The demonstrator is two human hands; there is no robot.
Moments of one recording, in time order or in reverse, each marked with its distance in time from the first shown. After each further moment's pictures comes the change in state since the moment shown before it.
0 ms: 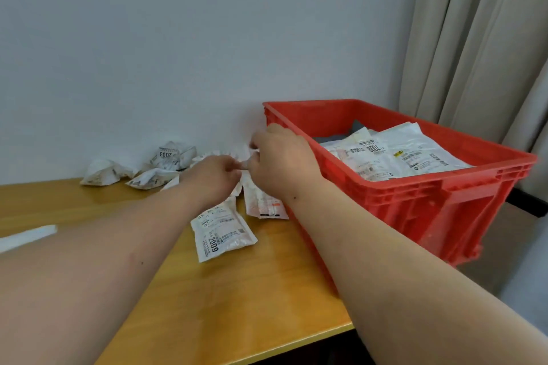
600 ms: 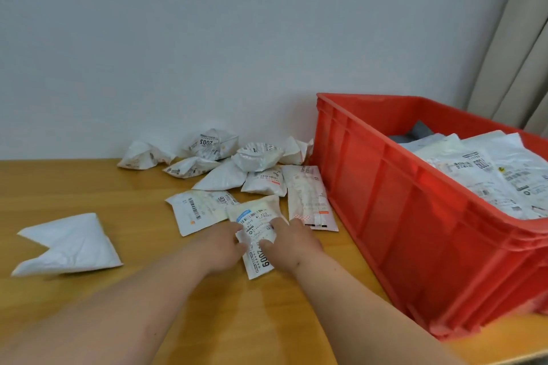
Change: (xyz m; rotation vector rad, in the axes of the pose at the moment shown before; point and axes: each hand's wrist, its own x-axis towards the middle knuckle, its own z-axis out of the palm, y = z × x) left_hand -0.012 -0.133 0.044 0.085 -0.392 -0.242; right_hand -0.015 -0.031 0.177 0.116 -0.734 0.383
